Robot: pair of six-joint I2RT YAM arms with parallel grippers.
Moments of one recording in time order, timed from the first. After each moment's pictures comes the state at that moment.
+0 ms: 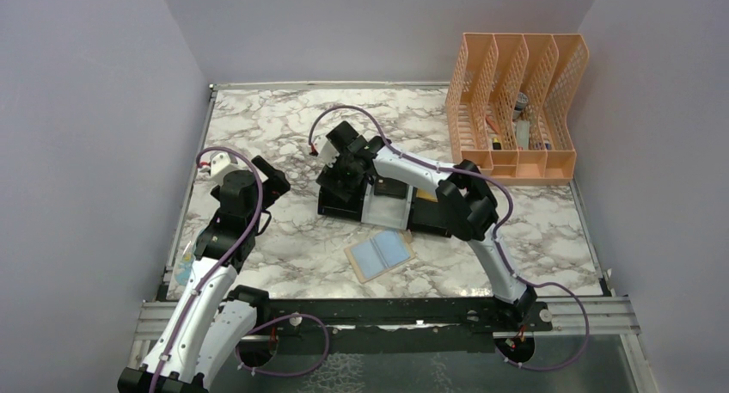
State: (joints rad) left arm -0.23 0.70 0.64 -0.39 -0.33 -0.71; right arm 0.83 2.30 1.91 -0.60 -0.07 -0.30
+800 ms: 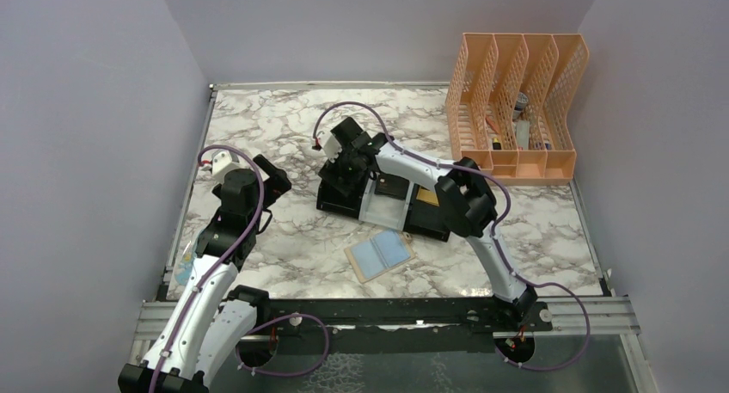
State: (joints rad) left arm -0.23 0.72 0.64 -0.38 -0.32 -0.71; right arm 0.79 2.35 1.93 -0.57 -0.15 -0.25
